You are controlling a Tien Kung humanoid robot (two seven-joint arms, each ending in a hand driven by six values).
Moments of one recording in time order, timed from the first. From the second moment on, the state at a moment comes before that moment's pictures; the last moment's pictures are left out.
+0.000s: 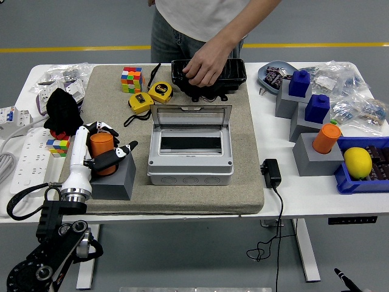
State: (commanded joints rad) left arm -0.07 0.02 -1.21 -1.28 1.39 0.44 -0.28; right arm 0.17 -0.05 1.49 0.18 -1.62 -0.03 -0.08
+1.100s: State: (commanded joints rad) left arm -0.27 0.09 -1.07 -1.36 1.76 0.48 -0.16; right arm 0.17 -0.05 1.50 0.18 -1.63 -0.03 -0.08
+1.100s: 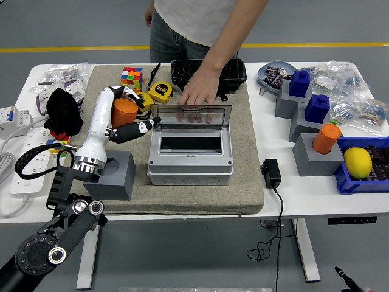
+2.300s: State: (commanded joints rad) left arm -0.53 0.01 -0.68 -1.12 1.93 0.51 -0.15; right arm 0.17 -0.06 1.49 0.18 -1.65 -0.02 -0.09
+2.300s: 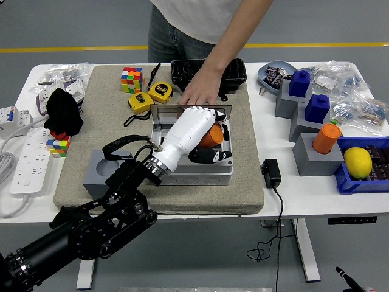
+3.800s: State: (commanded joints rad) left arm -0.57 0.00 -0.71 -0.95 1.87 0.52 -0.23; right arm 0.18 -0.06 1.49 0.18 -1.65 -0.02 -0.09
